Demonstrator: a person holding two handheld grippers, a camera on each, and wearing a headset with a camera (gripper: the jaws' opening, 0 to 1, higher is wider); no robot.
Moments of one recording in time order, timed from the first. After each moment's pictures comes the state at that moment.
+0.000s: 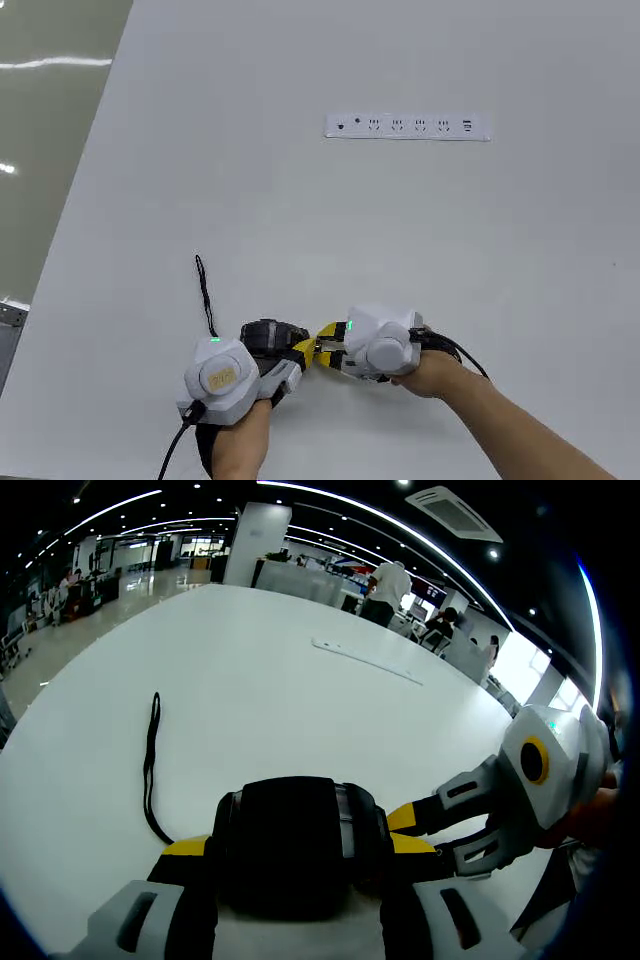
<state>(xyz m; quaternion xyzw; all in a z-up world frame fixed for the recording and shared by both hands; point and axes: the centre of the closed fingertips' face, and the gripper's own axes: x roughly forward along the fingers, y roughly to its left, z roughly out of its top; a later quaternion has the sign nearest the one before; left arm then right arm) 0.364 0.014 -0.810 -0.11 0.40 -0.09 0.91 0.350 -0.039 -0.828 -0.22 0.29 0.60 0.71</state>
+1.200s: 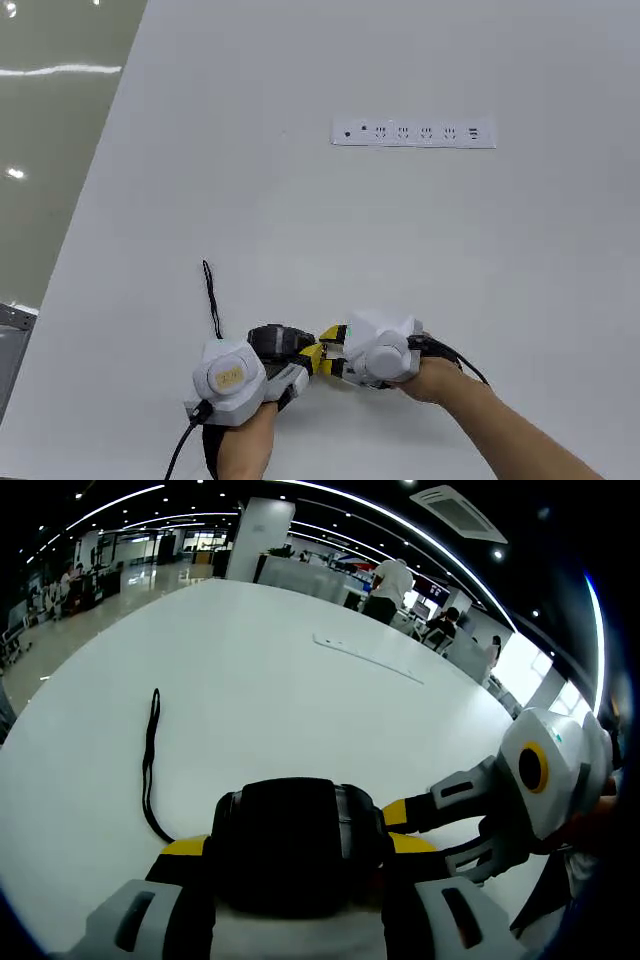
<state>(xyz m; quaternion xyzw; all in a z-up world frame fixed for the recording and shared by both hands) 0.364 0.014 -0.809 -0.12 0.41 -0.09 0.90 0.352 -0.033 -0.827 -0.23 0.28 0.60 0.71</state>
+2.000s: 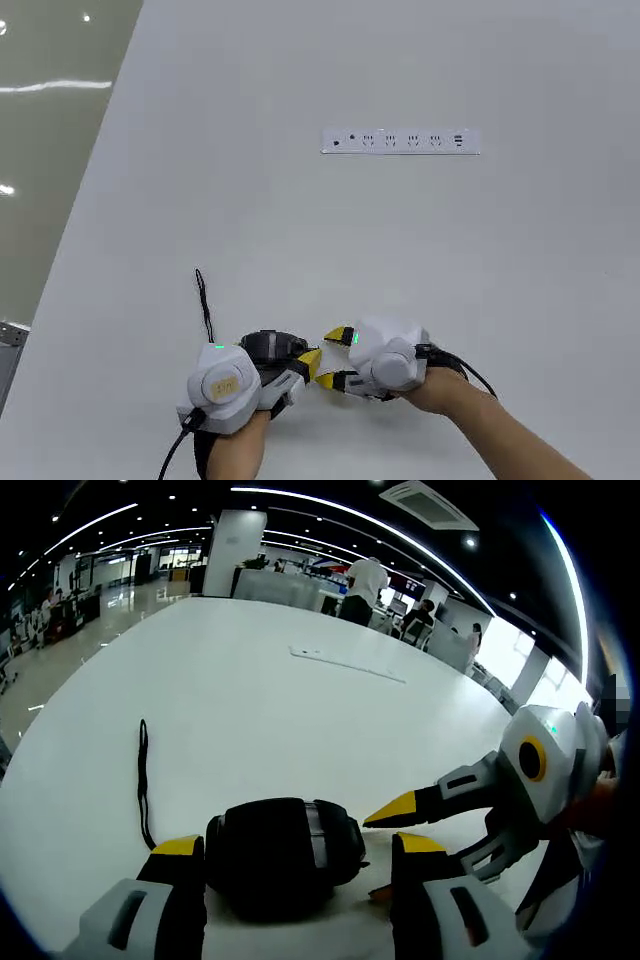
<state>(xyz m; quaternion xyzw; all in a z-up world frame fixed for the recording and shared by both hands) 0.368 0.007 -0.793 -0.08 0.38 -0.13 0.91 0.347 -0.054 -0.814 -0.20 0.29 0.57 0.74</state>
